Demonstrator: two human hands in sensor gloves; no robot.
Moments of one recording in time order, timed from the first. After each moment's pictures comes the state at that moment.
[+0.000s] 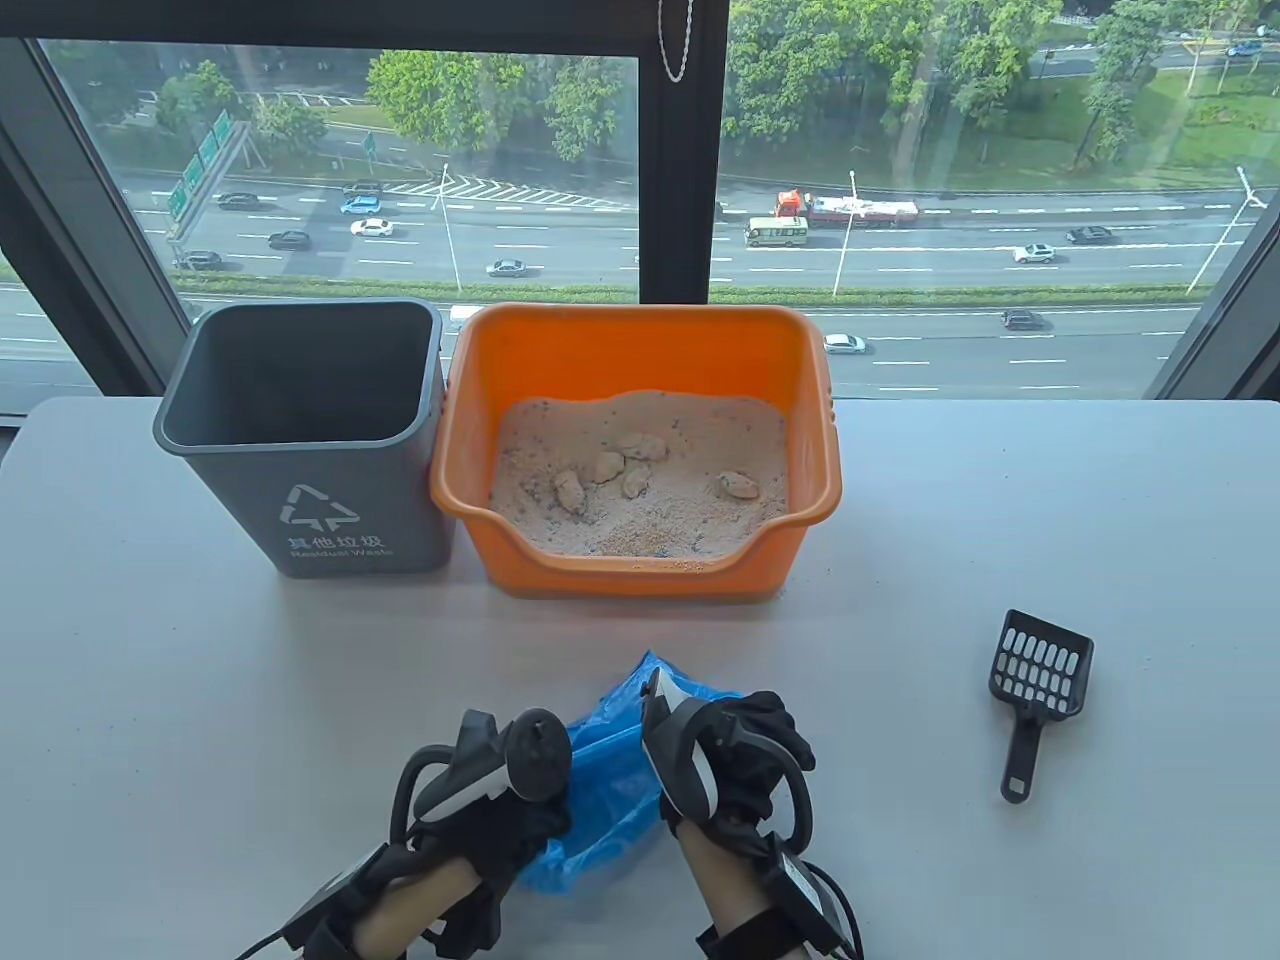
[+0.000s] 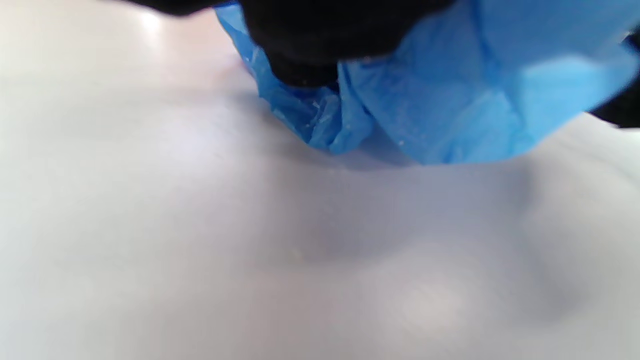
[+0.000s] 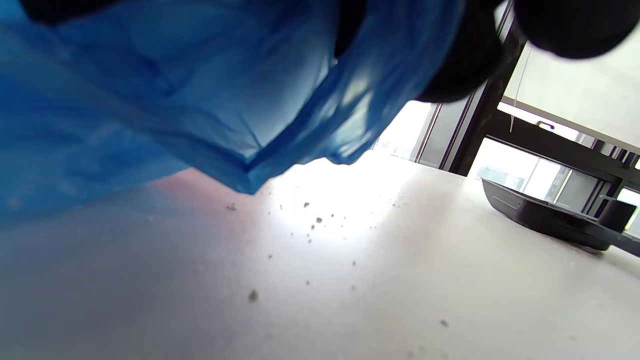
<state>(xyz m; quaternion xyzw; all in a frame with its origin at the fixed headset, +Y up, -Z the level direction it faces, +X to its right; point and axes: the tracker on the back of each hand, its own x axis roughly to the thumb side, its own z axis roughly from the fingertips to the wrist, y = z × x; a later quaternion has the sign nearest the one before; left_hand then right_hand) -0.143 -0.748 -0.273 -0.27 -0.20 0.07 0.94 0.036 -0.743 -0.313 0.24 0.04 -0.96 0.14</state>
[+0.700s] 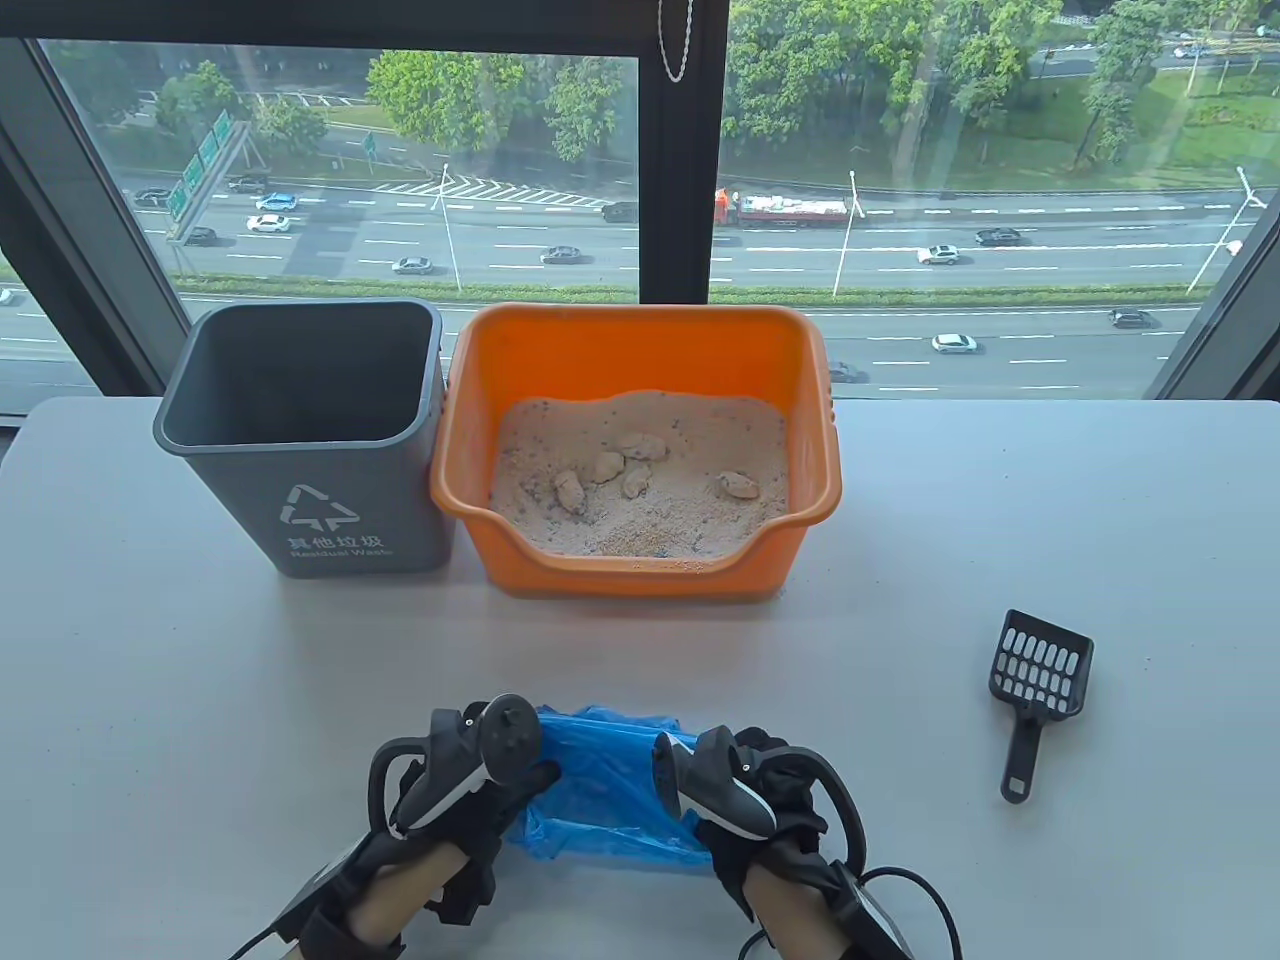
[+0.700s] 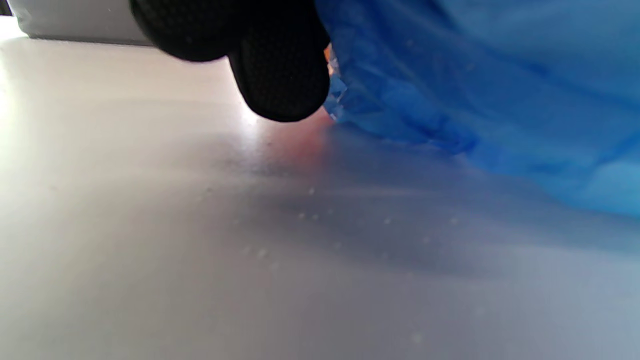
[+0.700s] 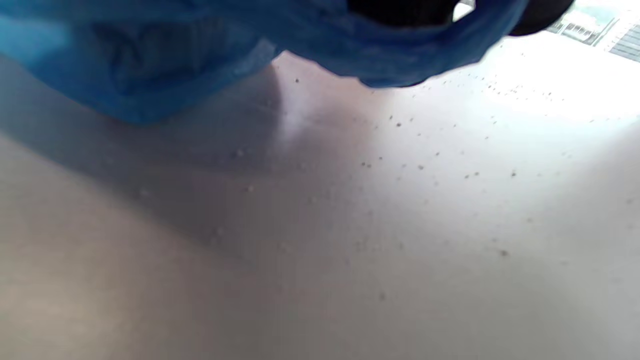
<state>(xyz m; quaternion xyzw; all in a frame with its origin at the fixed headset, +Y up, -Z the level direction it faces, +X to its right) -0.175 -0.749 -0.296 -0.10 -0.04 0.00 0.99 0.053 -0.756 -0.272 -0.05 -0.21 -0.97 0.13</state>
